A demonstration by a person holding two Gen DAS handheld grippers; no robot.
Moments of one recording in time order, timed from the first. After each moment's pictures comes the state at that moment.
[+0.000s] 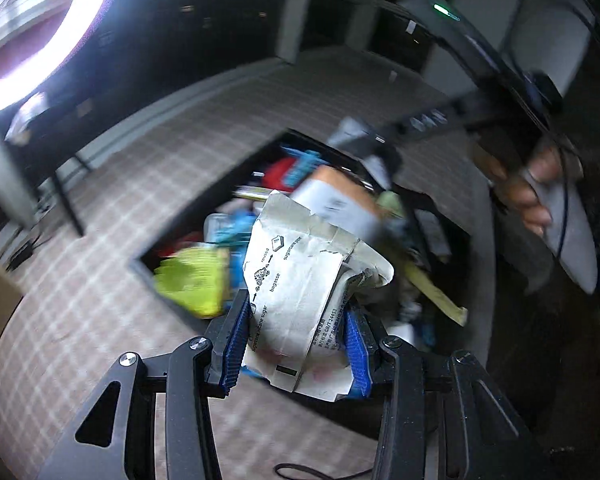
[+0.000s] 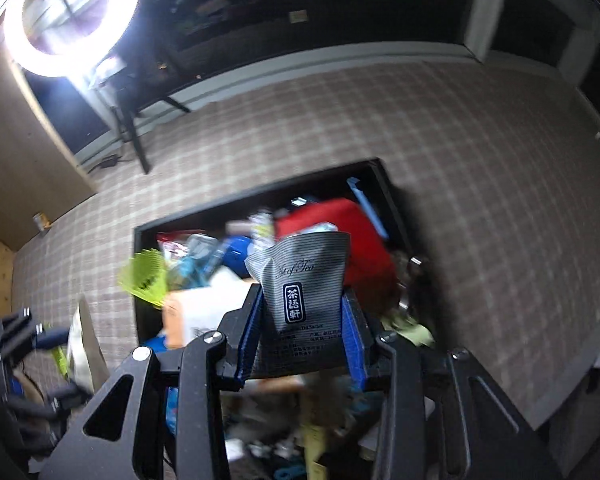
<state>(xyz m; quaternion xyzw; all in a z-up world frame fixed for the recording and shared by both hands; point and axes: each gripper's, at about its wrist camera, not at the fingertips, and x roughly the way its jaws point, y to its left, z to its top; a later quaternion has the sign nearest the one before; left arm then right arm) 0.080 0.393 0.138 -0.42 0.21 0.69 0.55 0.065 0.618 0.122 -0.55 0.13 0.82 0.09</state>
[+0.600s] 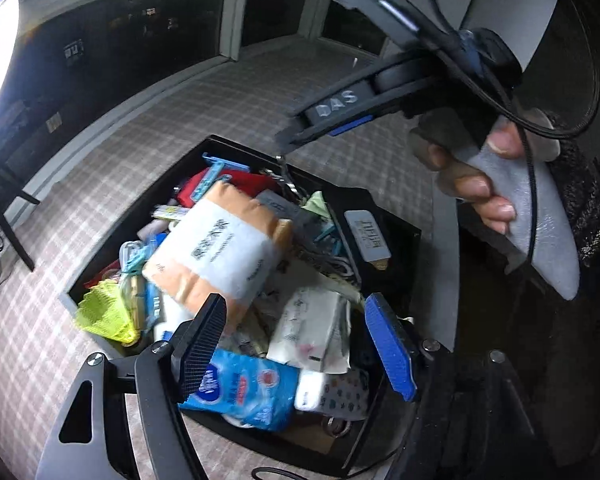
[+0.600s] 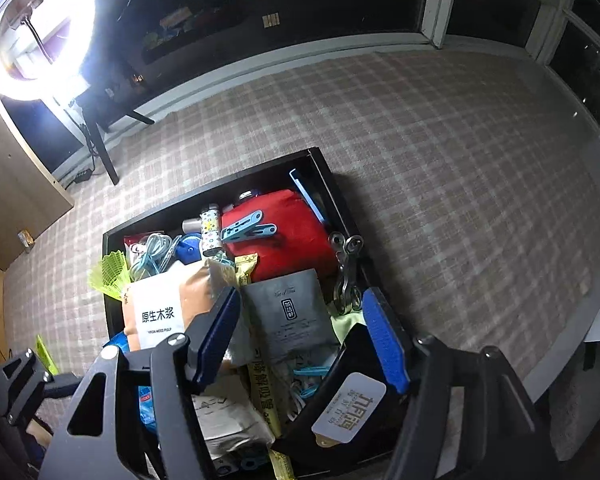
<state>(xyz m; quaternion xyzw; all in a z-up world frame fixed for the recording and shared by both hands) 0.113 0.426 0.142 -0.42 0.23 0.66 0.57 0.092 0.653 0.127 -0.54 0.14 0.82 0.13</state>
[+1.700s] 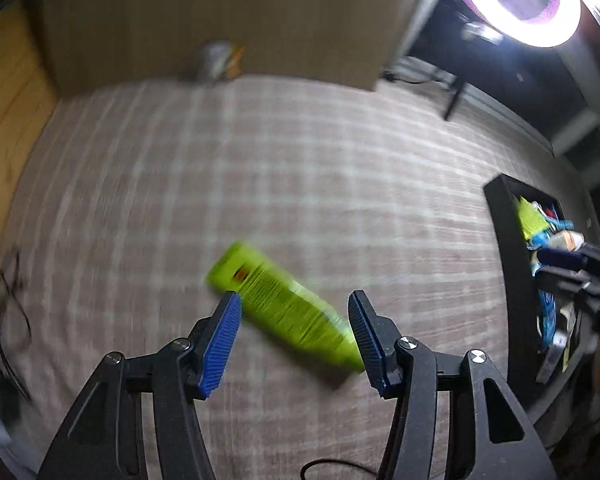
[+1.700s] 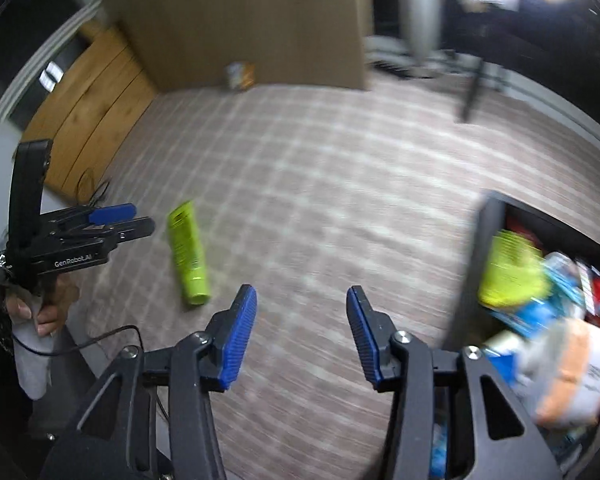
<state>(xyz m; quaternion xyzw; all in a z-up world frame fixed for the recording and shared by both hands) -0.010 0.037 0.057 -0.59 -0.04 0.80 0.13 0.042 0.296 0.090 -0.57 -0.02 0.79 -0.24</state>
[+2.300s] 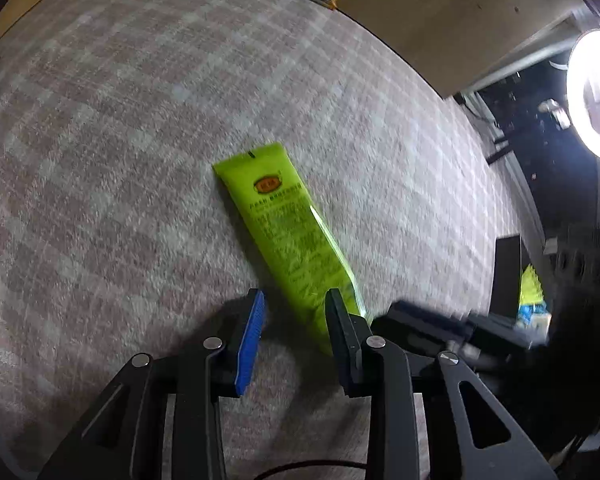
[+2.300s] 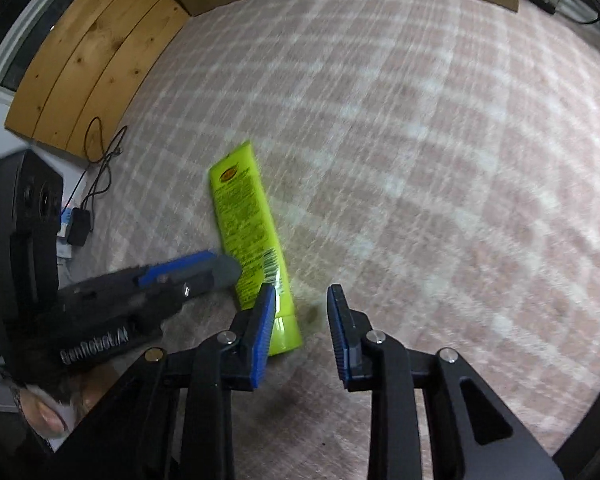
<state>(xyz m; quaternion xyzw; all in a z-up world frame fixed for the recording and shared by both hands) 0.001 0.014 -0.009 -0.62 -0.24 0.75 0.08 0.024 0.181 -0.016 -0.64 0.01 0.70 -0.31</state>
